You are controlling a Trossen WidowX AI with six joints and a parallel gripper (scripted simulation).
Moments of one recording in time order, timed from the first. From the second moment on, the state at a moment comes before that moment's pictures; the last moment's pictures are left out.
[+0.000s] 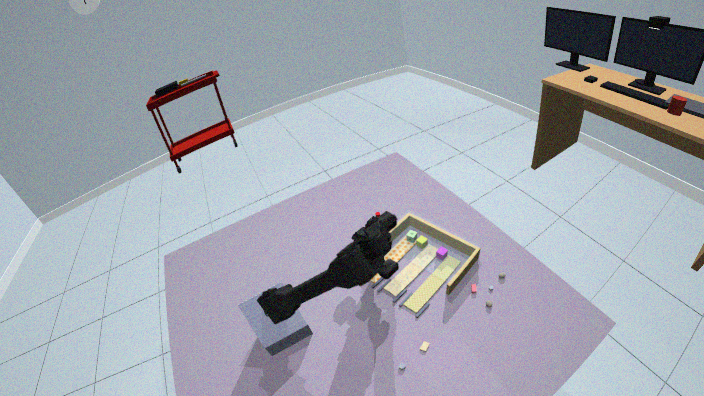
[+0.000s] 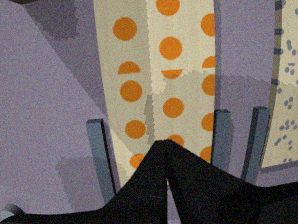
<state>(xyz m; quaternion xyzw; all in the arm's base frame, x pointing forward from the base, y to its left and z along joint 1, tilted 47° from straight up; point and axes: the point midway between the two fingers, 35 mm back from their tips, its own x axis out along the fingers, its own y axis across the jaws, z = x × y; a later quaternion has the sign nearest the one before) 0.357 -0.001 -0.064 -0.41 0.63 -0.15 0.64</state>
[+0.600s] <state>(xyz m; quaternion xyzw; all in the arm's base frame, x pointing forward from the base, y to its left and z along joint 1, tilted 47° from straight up) 0.344 -0.005 -0.062 -0.41 0.63 -0.15 0.65</state>
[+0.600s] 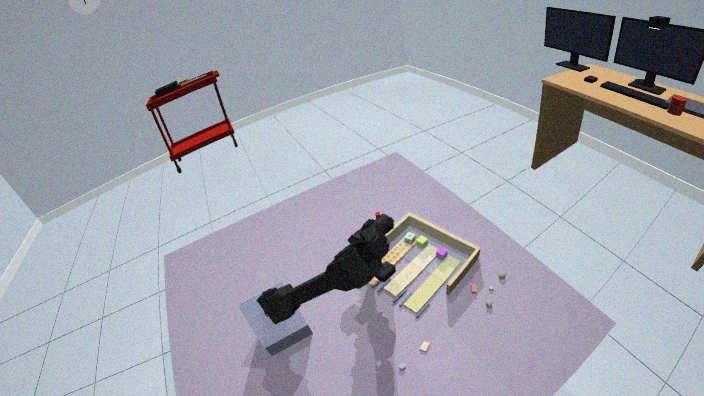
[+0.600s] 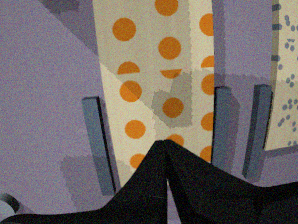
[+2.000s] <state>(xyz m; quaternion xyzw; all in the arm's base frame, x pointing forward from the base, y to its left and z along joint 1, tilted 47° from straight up) 0.287 -0.025 -0.056 -0.41 0.62 -0.15 0.65</state>
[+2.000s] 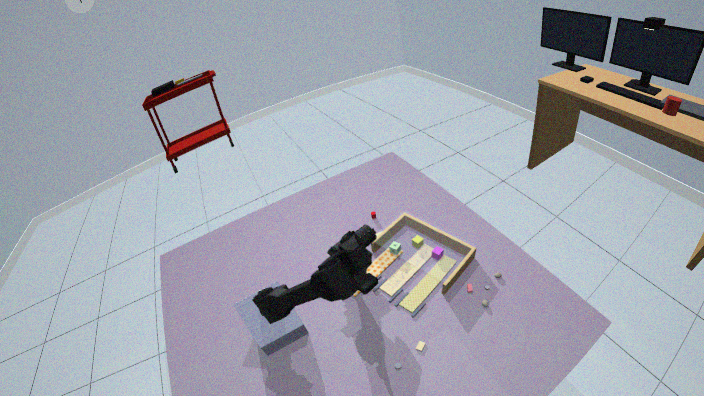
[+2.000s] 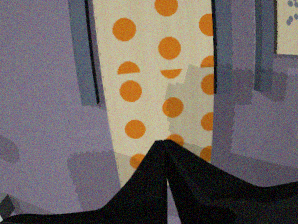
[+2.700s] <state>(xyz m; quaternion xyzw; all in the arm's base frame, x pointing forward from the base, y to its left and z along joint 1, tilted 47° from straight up) 0.258 -0.035 -0.053 -0.41 0.62 -0.15 0.65</state>
